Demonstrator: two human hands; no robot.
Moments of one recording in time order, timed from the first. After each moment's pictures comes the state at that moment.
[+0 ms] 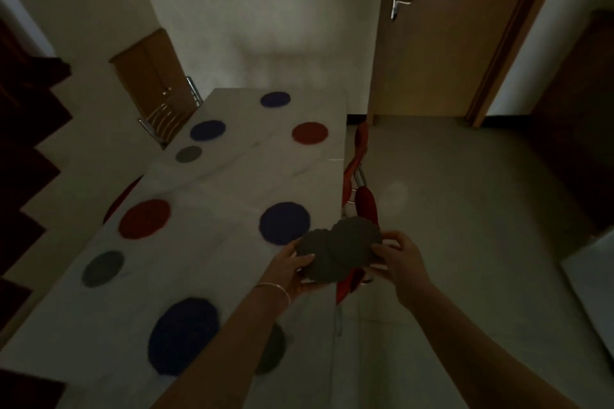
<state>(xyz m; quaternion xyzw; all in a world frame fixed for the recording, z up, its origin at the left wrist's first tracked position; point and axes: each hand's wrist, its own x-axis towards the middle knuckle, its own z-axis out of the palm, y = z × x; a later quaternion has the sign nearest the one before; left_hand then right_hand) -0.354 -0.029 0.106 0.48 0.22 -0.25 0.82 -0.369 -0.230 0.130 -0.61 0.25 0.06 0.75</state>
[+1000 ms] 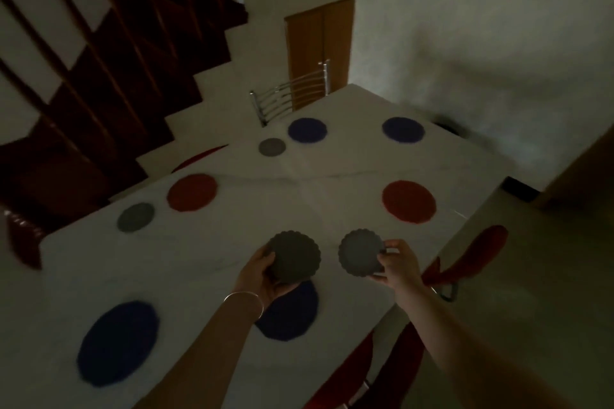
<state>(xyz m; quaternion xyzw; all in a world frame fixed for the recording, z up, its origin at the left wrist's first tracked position) -0.146 -0.015 0.077 0.27 0.43 0.11 0.86 0.027 -0.192 0.069 -0.74 0.11 0.30 0.60</state>
